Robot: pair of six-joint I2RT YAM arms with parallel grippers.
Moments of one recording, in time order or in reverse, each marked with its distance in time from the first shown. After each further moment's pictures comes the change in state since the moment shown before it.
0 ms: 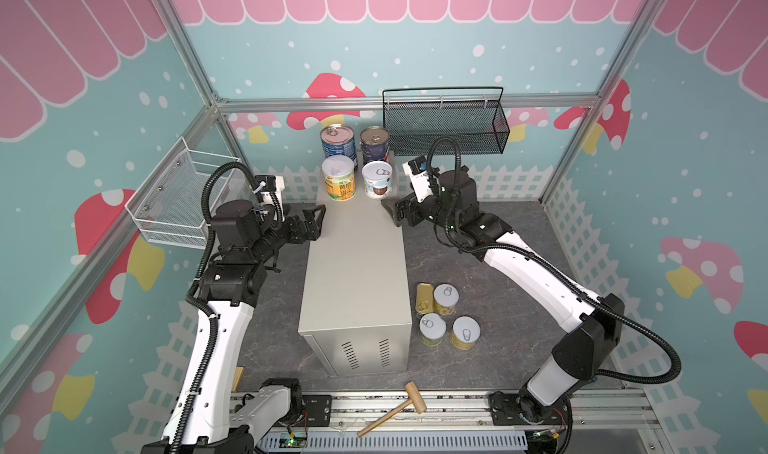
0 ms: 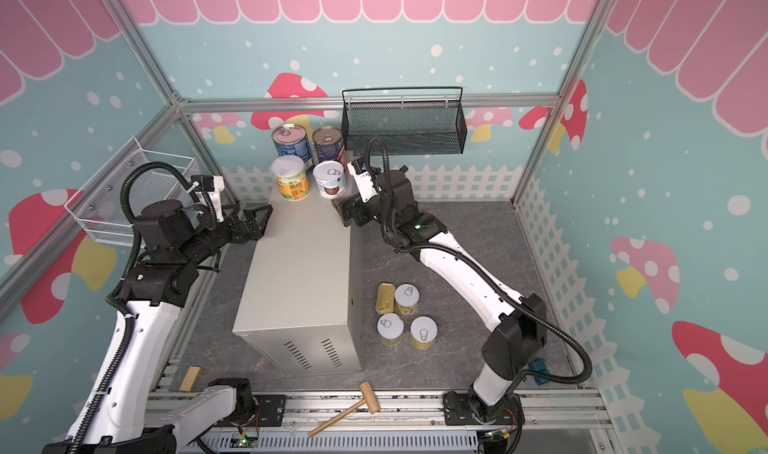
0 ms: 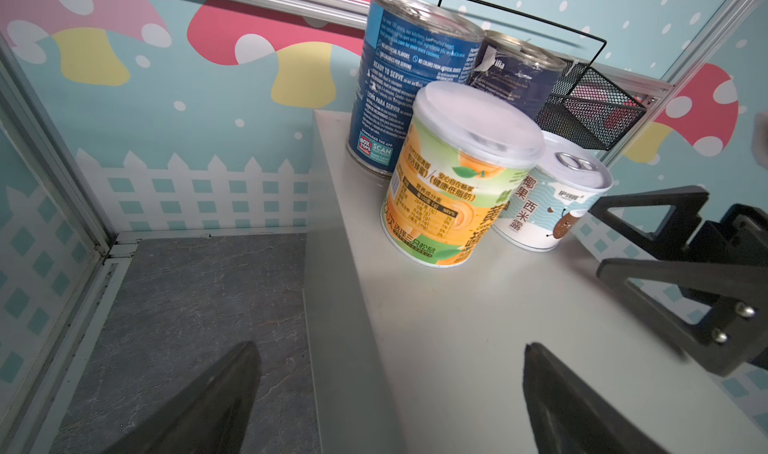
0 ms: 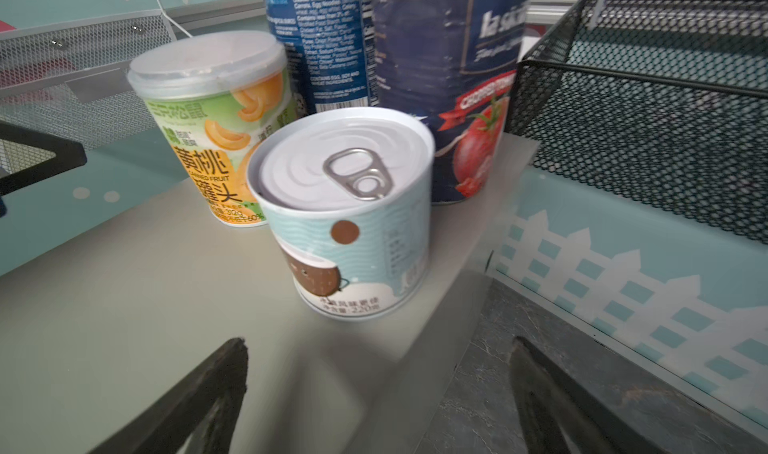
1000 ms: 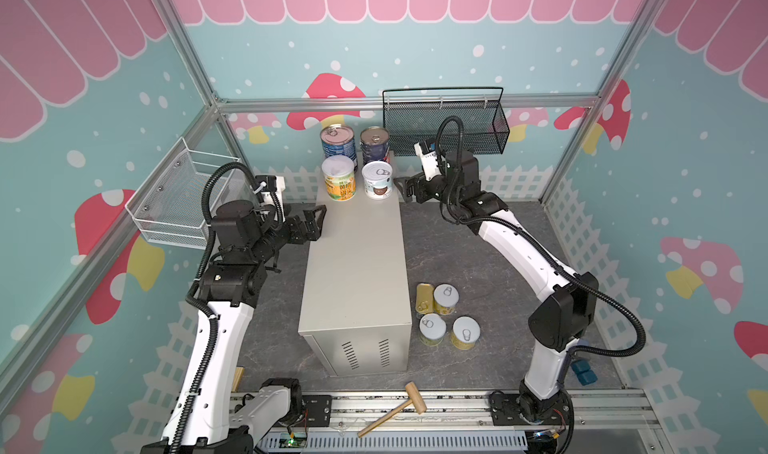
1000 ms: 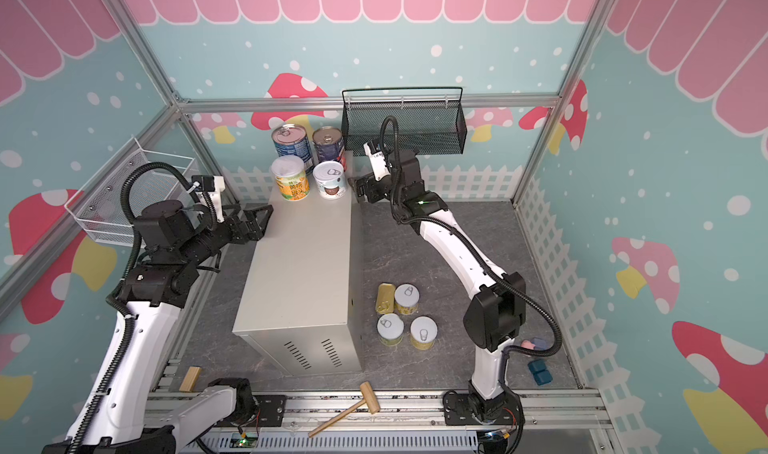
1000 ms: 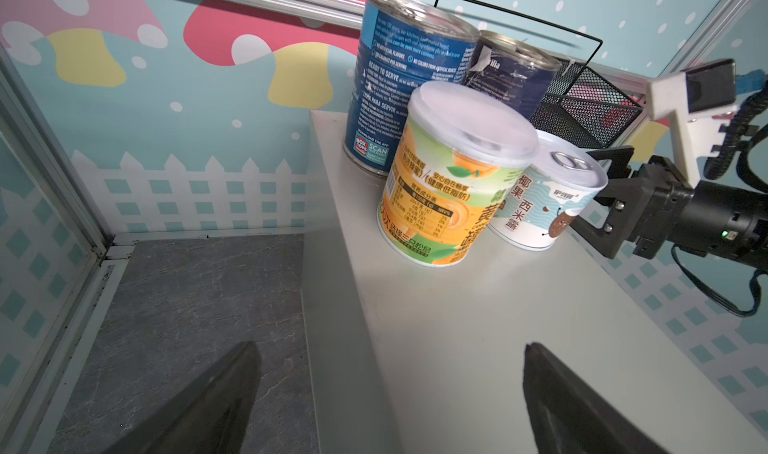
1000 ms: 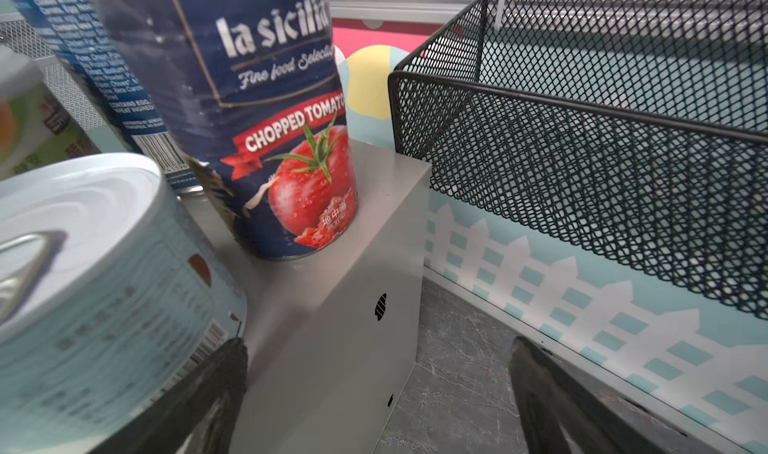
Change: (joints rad) left arm -0.005 -0.002 0.000 0.000 0.000 0.000; right arm -0.125 0.221 0.235 -0.031 -0.058 -0.028
